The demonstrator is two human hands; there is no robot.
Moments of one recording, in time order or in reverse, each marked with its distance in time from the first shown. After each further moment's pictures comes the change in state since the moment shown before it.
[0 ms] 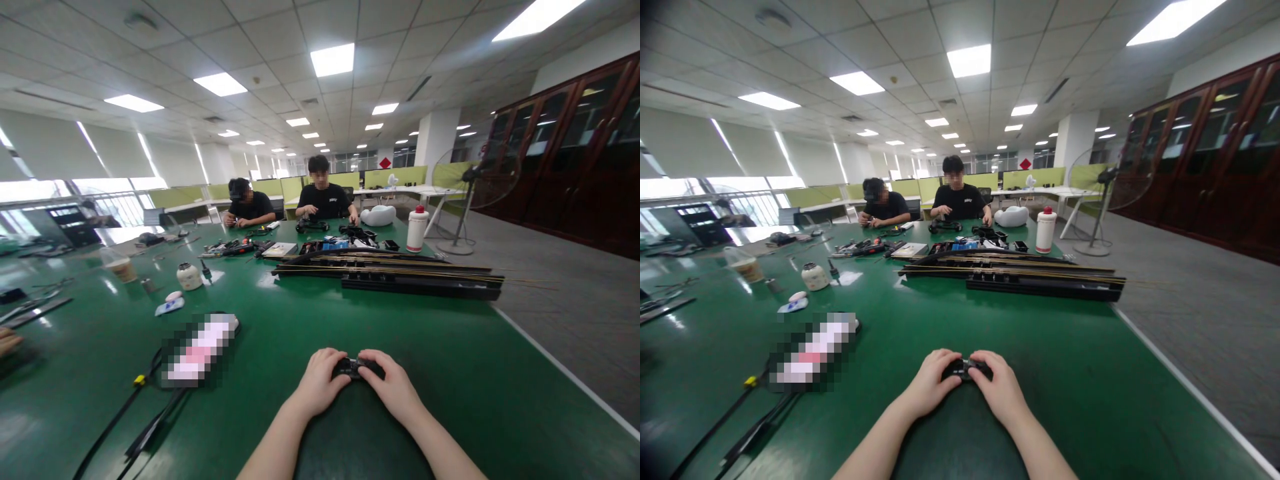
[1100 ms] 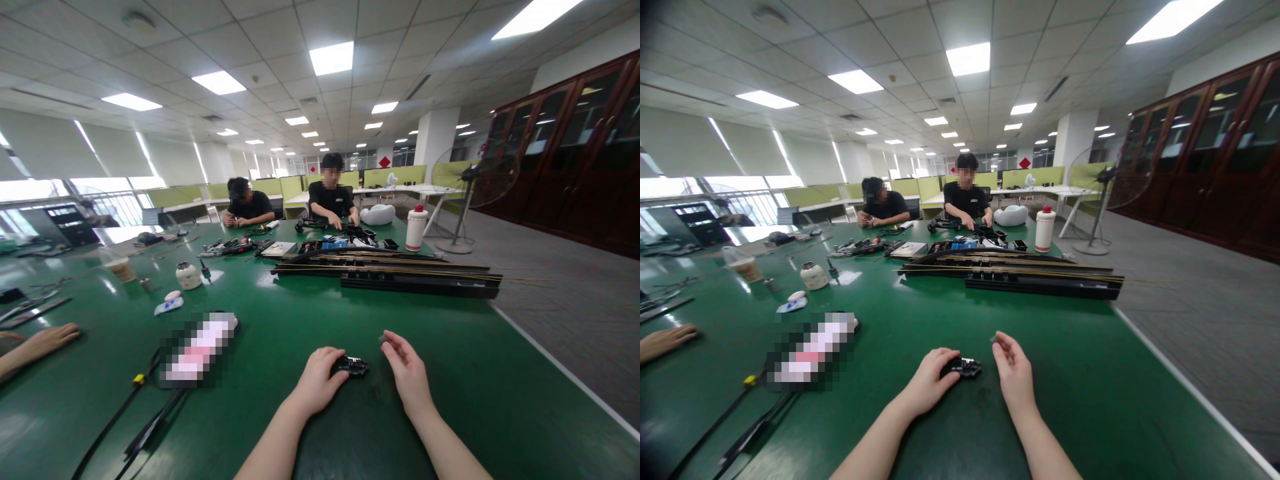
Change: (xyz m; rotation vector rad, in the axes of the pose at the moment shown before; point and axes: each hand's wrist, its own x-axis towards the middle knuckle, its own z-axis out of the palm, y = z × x) left_hand -0.001 0.001 -0.001 -0.041 0.010 -0.035; right_hand 0.006 0.000 -0.010 0.455 0.384 0.167
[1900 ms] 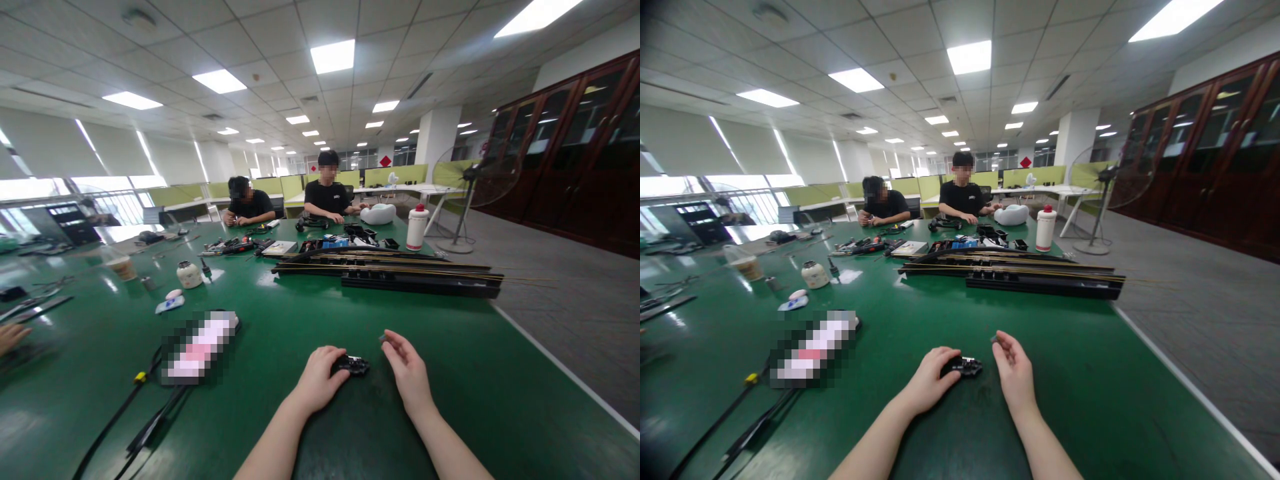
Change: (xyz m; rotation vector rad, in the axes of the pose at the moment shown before) left_hand 0.000 -0.002 0.000 -0.015 0.012 0.009; right_hand -0.002 -0.002 0.002 0.024 -0.002 -0.008
